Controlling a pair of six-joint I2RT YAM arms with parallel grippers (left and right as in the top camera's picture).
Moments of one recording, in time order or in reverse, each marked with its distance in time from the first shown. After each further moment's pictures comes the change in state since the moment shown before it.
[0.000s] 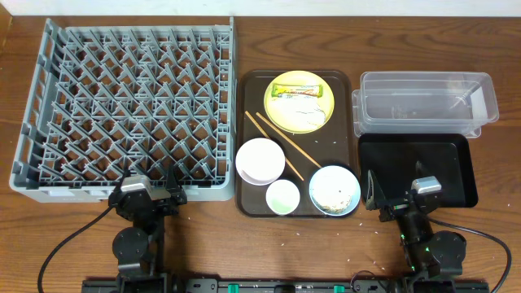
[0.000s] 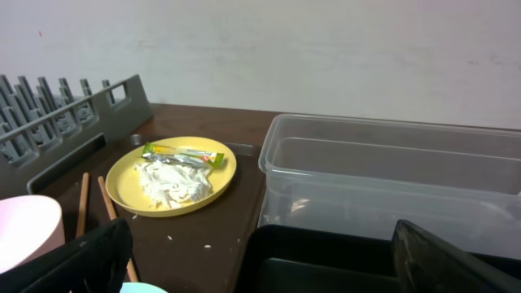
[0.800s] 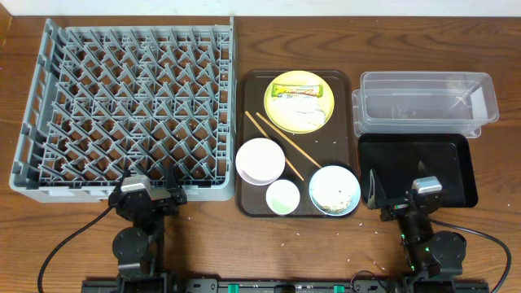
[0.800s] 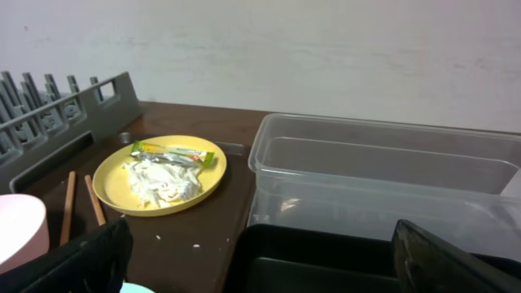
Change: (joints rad) left arm 0.000 0.000 0.000 0.000 0.000 0.000; right arm 0.000 0.000 0.000 0.000 0.030 -0.023
